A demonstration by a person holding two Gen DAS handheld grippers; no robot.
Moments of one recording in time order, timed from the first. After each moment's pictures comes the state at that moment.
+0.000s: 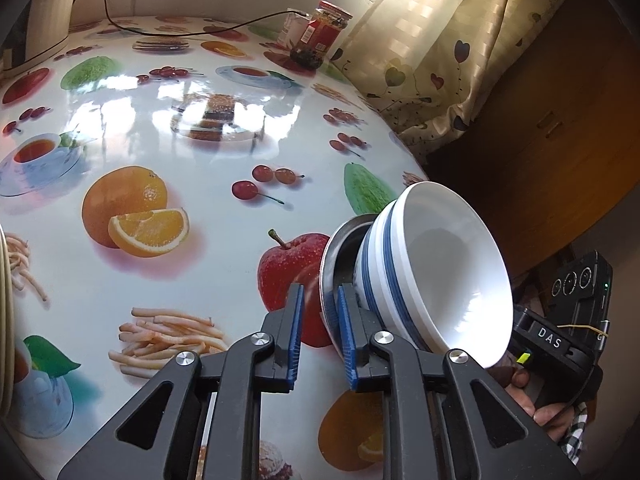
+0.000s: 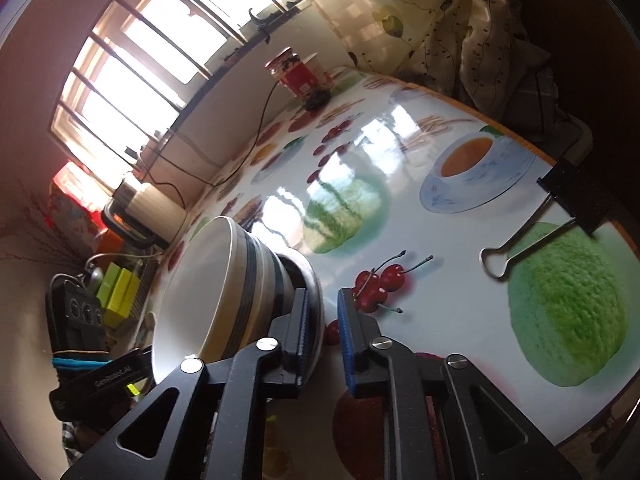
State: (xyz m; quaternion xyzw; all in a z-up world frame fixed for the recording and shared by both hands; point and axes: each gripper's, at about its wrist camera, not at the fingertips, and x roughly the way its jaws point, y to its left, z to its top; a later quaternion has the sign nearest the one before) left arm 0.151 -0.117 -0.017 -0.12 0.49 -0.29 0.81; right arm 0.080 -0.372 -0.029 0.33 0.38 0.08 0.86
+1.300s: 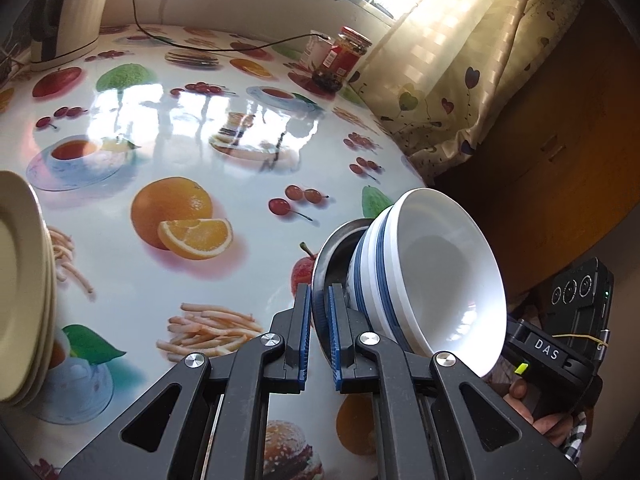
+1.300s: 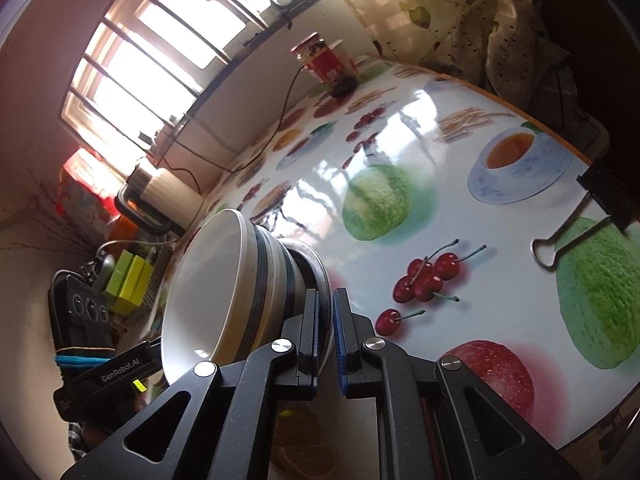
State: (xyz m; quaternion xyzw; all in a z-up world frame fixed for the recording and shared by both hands) left arm 0.141 -0.081 -0.003 -0.15 0.47 -0.26 0.83; right arm 0.091 -0.341 -0.017 0.31 0.39 0.10 0.86
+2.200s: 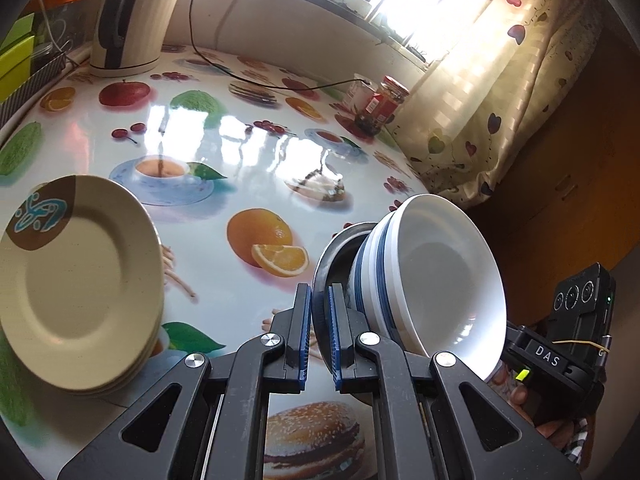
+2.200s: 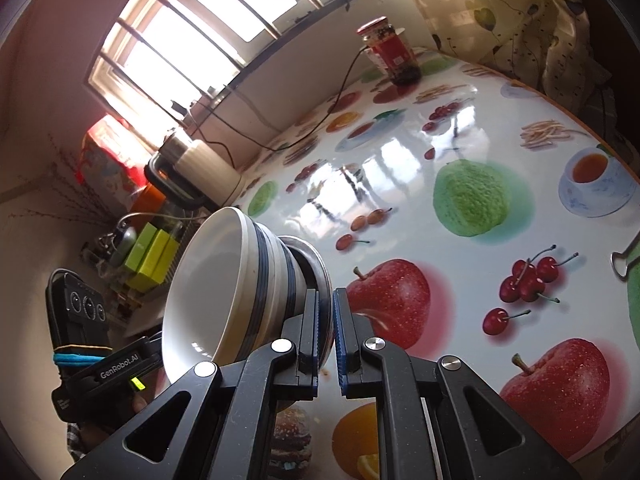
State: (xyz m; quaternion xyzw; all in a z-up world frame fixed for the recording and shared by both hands) left arm 0.127 -0.017 0.021 -0.18 0.44 -0.21 0.86; right arm 0.112 -0.277 0.006 0.28 0.39 0.16 0.86
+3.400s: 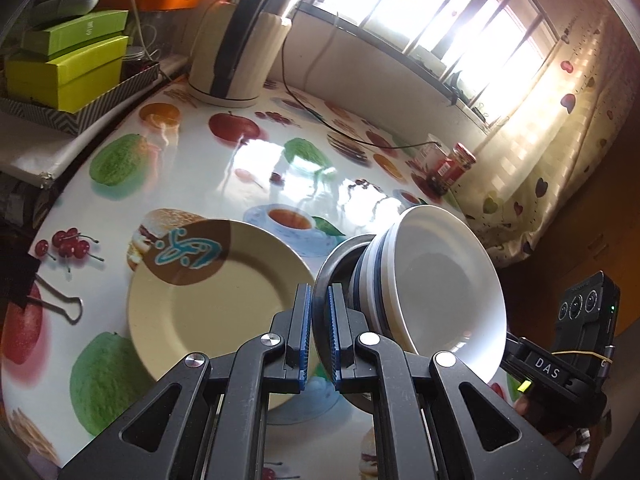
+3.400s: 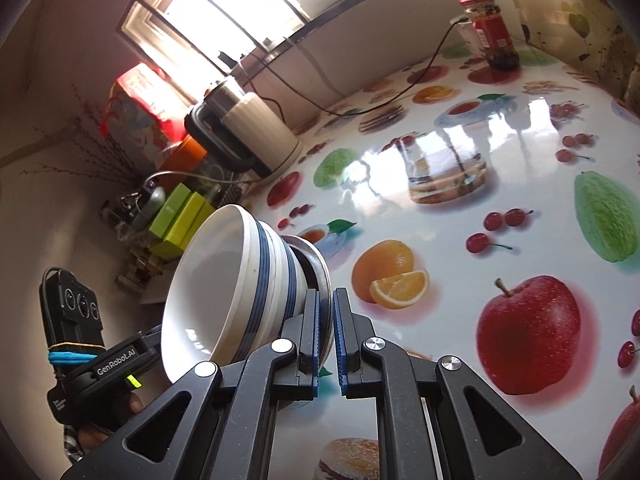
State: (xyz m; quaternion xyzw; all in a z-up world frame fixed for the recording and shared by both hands) left arm 0.125 0.090 0.035 -0.21 0.41 -0.10 0.88; right arm 0.162 -0.168 0.016 0.24 0.42 0.24 0.84
